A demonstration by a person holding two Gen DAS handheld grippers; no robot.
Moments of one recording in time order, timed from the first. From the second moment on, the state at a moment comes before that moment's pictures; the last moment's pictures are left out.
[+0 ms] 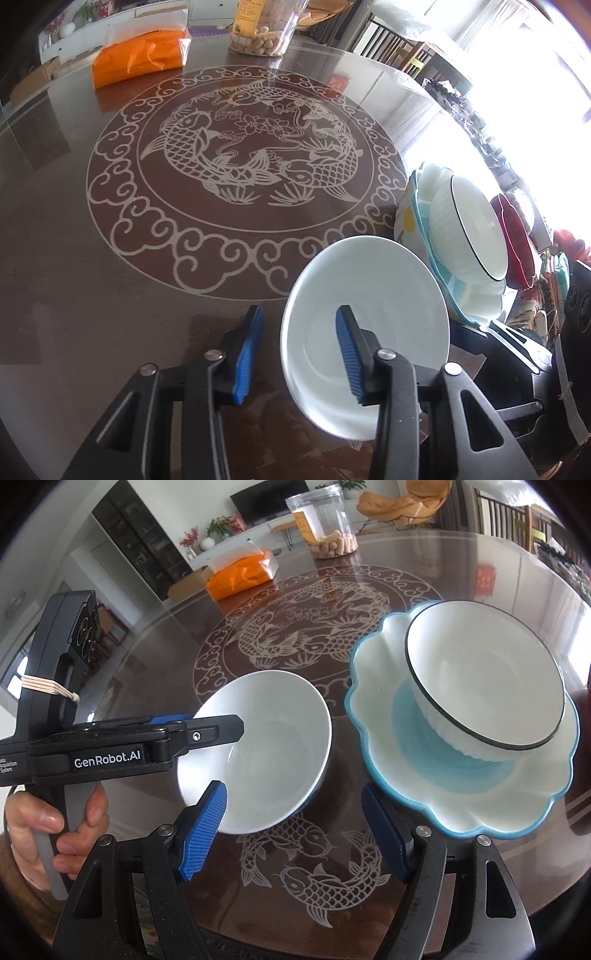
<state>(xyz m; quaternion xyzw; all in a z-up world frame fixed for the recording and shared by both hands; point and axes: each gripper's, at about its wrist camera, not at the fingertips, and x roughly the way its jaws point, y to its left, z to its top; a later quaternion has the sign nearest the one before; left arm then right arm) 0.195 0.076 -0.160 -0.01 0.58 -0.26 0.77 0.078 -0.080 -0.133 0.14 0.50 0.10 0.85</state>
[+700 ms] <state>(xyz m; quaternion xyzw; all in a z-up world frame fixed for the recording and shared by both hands) 0.159 0.086 -0.106 -0.02 0.55 -0.23 0.80 0.082 -0.080 -0.104 0.17 0.51 0.13 0.84</state>
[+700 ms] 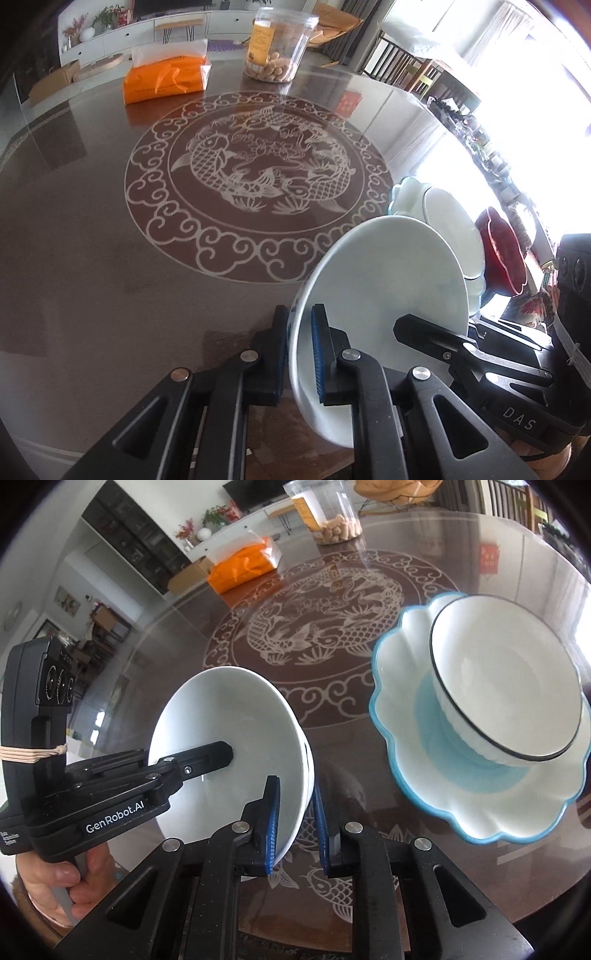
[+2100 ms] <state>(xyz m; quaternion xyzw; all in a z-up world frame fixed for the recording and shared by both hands) 0.200 -0.121 -0.111 0.15 0.57 -0.26 0.76 0.114 -0.223 -0.088 0.06 0.50 -0.02 0.86</state>
